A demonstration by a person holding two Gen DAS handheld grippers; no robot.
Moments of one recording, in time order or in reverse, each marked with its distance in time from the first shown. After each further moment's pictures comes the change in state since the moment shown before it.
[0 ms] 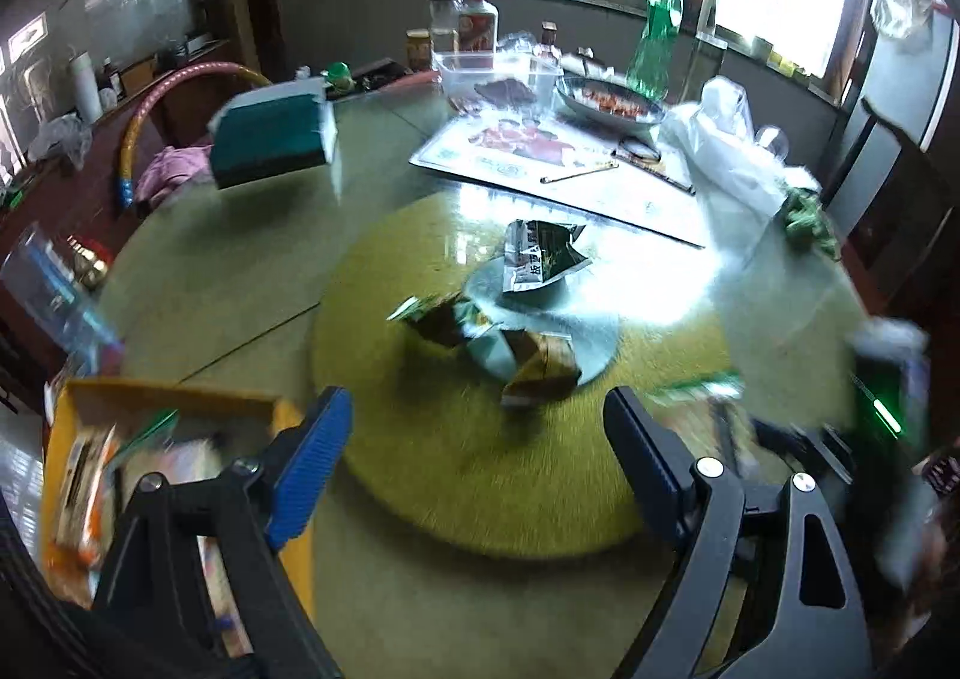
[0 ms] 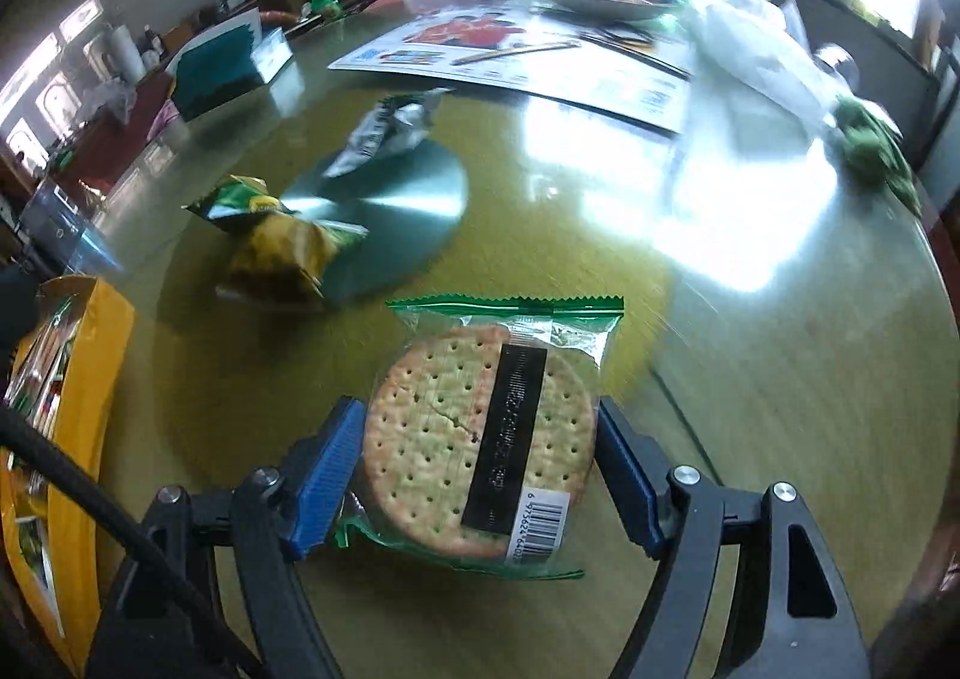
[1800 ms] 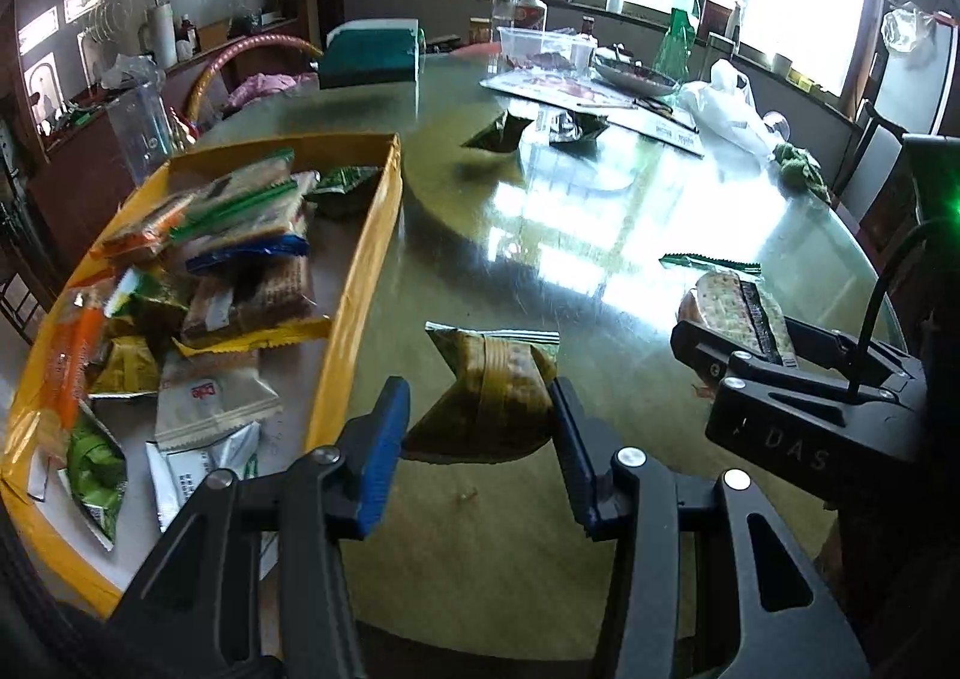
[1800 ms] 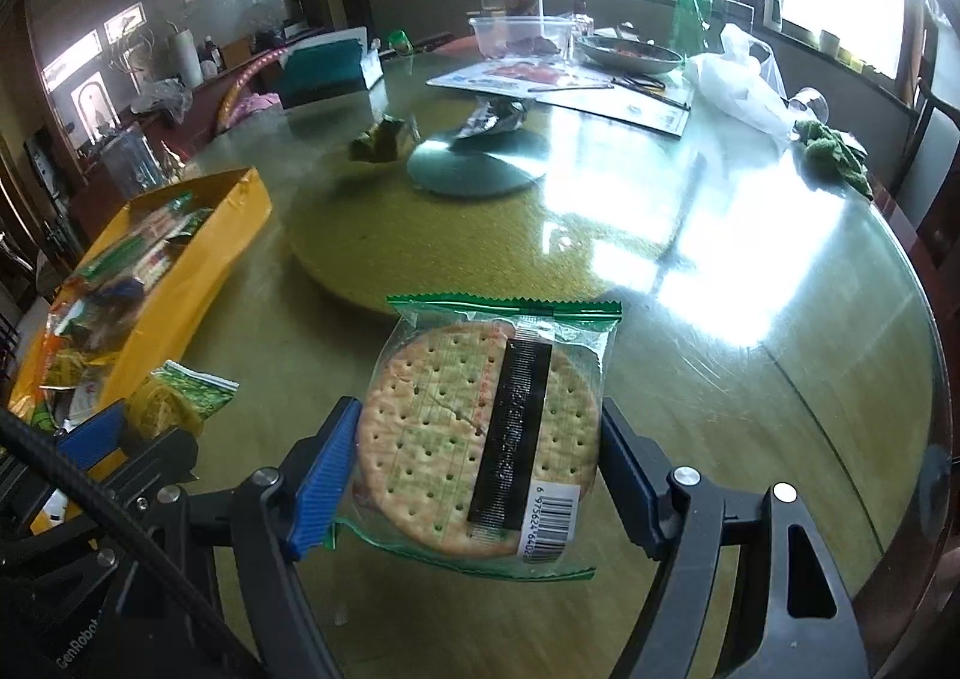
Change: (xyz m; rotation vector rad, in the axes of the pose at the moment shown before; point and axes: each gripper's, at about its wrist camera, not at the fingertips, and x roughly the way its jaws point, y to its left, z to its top) left arm -0.081 0.016 -0.179 -0.114 -0.087 0.054; right arm -0.061 0.063 -0.093 -0.069 -0.174 0.009
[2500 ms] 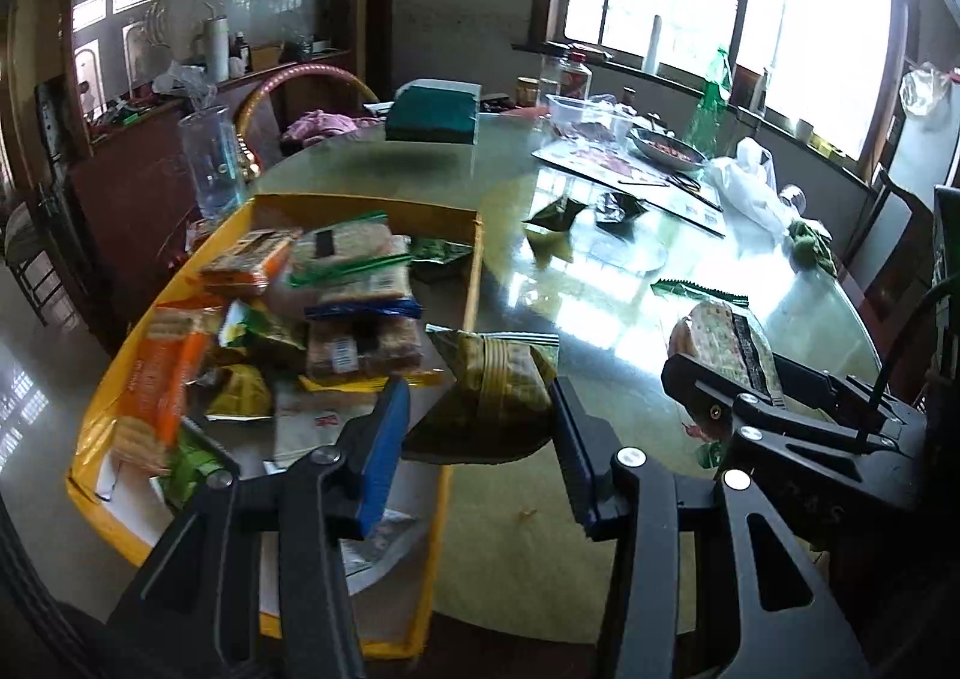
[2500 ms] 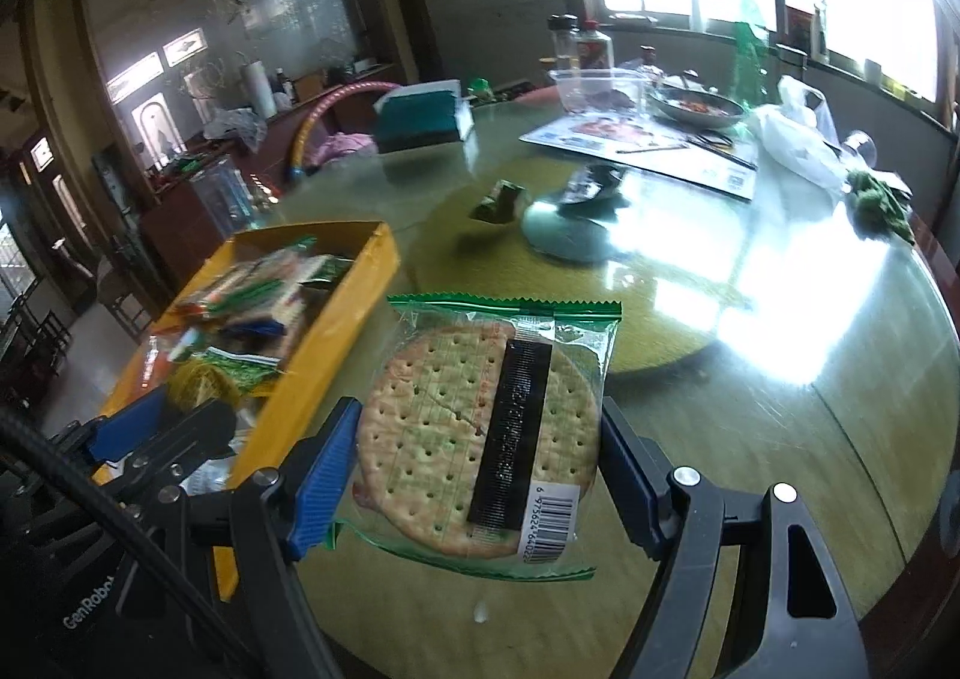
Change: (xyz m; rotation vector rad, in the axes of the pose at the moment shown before) left arm -0.054 0.045 0.012 -0.093 -0.109 0.043; right arm -0.041 0.046 0.013 -0.040 -0.088 0.158
